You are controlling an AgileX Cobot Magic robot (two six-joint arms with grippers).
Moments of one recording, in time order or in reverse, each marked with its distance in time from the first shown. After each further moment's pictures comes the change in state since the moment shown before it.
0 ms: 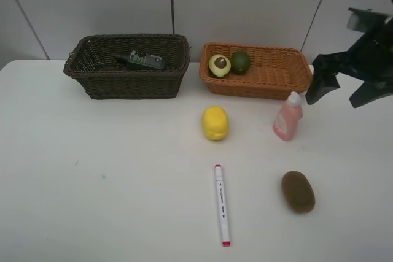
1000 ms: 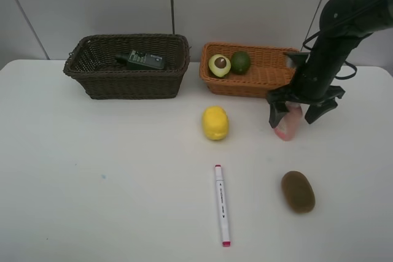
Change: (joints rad) left arm 0.000 0.000 0.000 0.000 0.000 0.000; right arm 0.094 0.429 -0.175 -0.075 -0.070 -0.008
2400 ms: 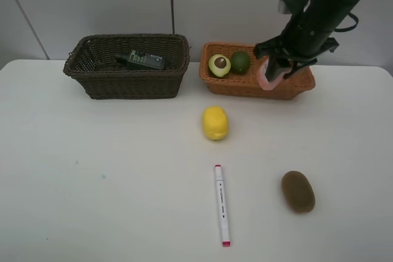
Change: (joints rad) left arm 0.000 0.000 0.000 -0.001 0.000 0.000; right arm 0.138 -0.164 -0.164 0.009 -0.026 0.001
